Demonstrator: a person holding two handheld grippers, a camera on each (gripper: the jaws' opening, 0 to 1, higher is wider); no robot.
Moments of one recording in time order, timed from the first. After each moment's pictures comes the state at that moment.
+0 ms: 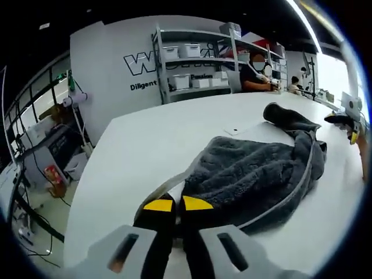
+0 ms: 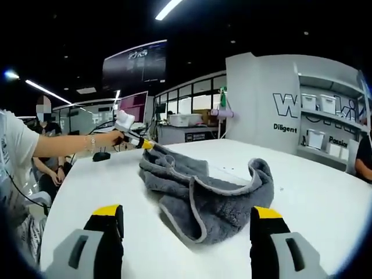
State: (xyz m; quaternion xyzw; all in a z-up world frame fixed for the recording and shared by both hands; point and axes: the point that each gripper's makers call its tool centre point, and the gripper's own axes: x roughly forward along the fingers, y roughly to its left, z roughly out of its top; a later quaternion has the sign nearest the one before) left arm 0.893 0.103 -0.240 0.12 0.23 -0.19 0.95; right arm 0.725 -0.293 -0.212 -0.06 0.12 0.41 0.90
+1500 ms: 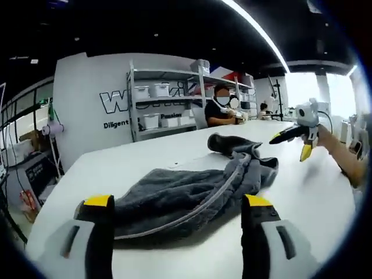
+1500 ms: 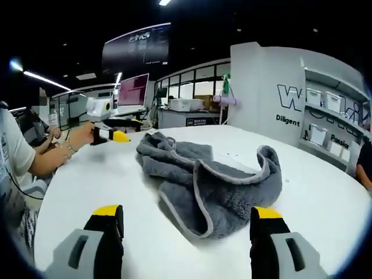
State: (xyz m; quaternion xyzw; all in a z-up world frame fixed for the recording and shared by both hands) left arm 0.800 -0.002 -0.212 0.08 0.07 -0.31 0.94; right arm 0.733 -0.277 -0.241 -0.11 0.16 0.41 0.89
